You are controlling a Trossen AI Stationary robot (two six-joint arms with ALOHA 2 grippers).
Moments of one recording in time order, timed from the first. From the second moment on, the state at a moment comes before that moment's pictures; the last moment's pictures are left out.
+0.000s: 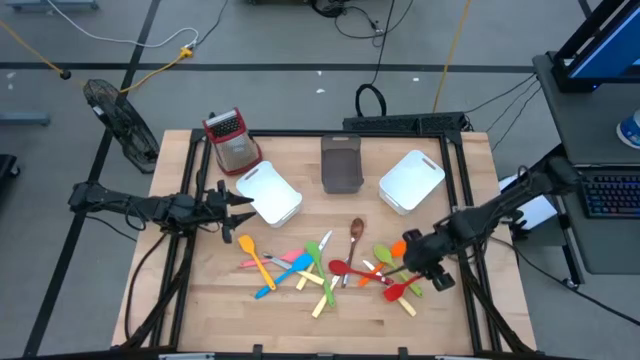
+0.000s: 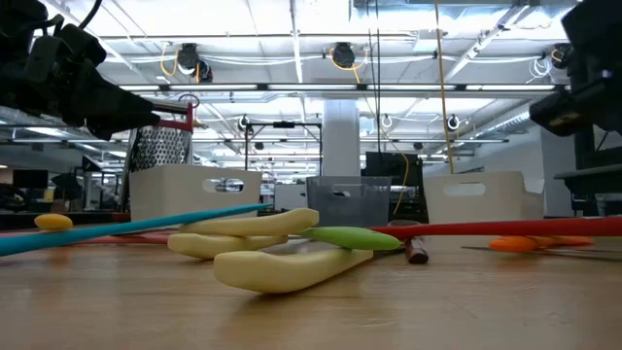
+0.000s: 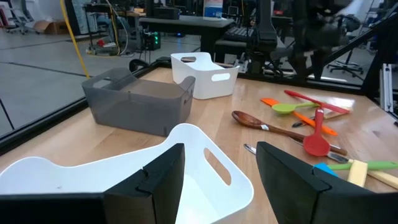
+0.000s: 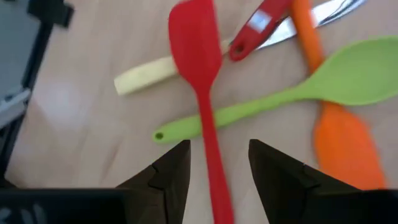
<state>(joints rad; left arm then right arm) -0.17 0.21 0.01 0.07 -0.38 -0.12 0.48 1.15 0.66 -0.69 -0.24 0.14</state>
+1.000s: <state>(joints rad) -0.17 0.21 0.01 0.07 -0.38 -0.11 0.55 1.40 0.66 -0.71 -0.16 0.17</state>
